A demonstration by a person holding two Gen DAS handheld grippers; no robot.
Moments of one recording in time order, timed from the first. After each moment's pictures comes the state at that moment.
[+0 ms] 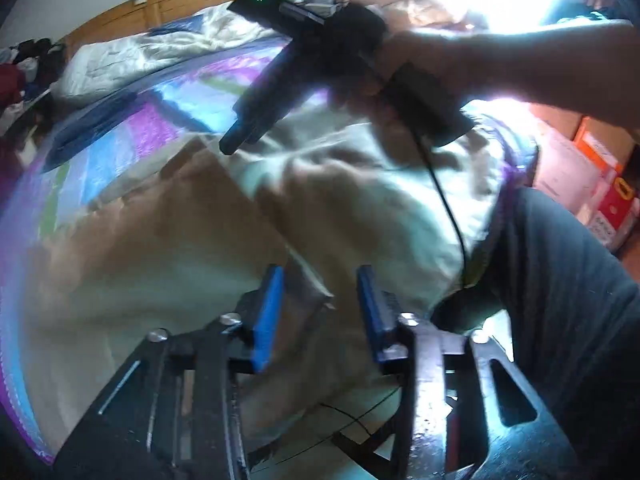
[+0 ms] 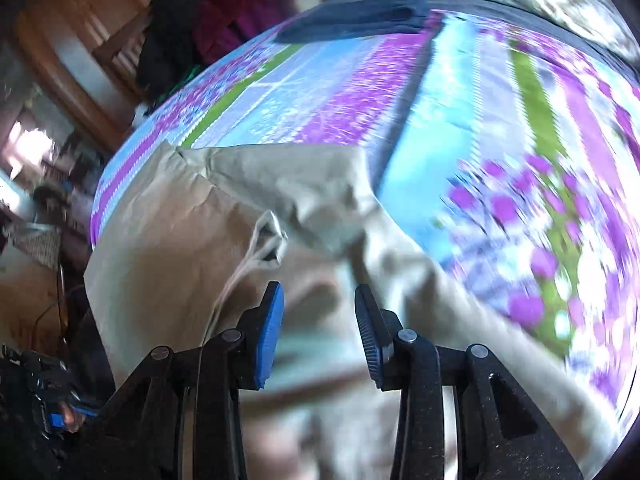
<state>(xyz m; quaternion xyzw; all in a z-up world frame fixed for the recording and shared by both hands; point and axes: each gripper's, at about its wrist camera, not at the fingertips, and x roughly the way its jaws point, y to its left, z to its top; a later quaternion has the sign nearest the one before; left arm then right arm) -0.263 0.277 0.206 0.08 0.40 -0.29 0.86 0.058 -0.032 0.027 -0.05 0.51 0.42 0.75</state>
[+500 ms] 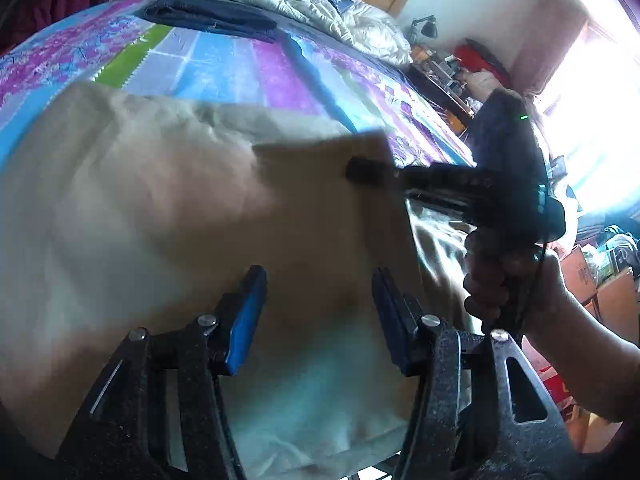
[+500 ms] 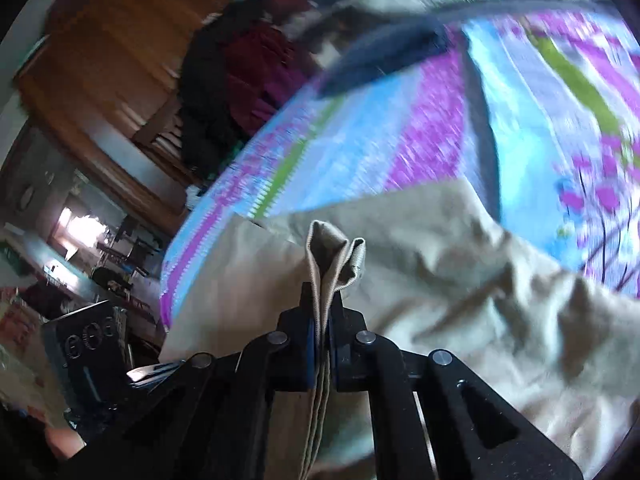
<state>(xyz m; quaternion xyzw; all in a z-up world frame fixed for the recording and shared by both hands) -0.189 0.388 0.163 -0.23 0.44 -0.17 0.85 0.033 0.024 0.043 0.10 0.42 0.48 0.76</state>
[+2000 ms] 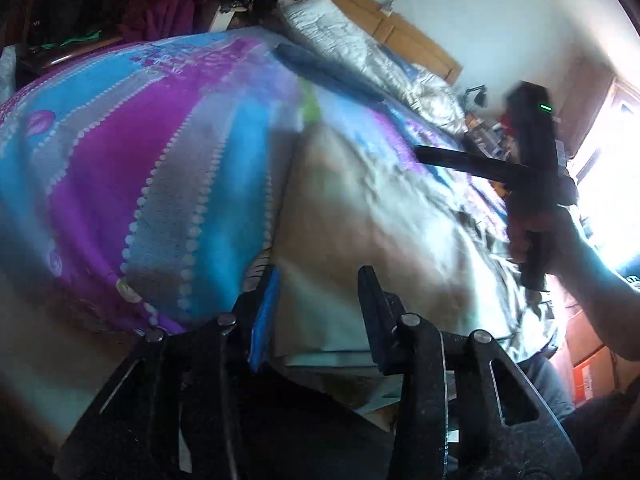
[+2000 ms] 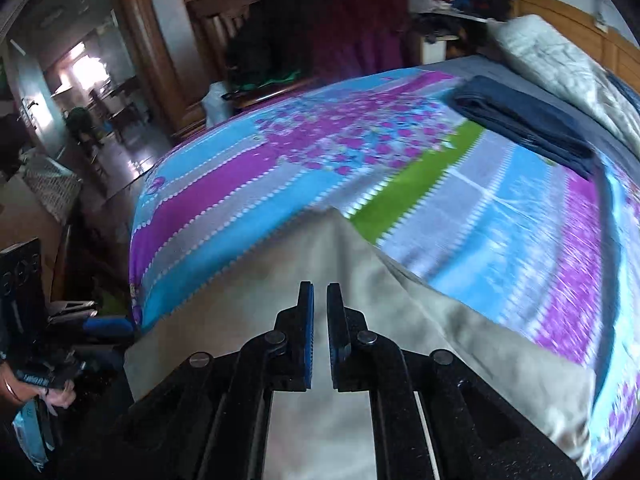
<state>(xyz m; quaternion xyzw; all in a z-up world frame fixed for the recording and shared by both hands) -0.297 0.574 0.162 -0.26 0.37 -0.06 0.89 -0.034 0.292 0.082 -0.18 0.40 0.53 0.73</state>
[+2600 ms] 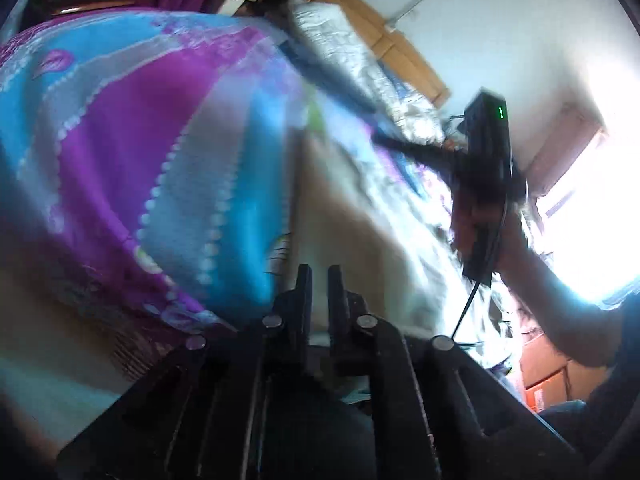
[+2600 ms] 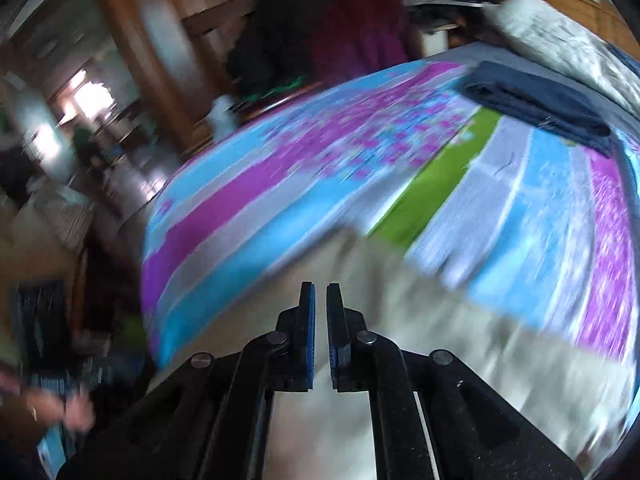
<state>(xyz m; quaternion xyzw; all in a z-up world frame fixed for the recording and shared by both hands) -0.299 0.613 0.135 -0.35 0.35 -0.10 0.86 -0.051 0.274 0.066 -0.13 0.42 0.54 0.71</state>
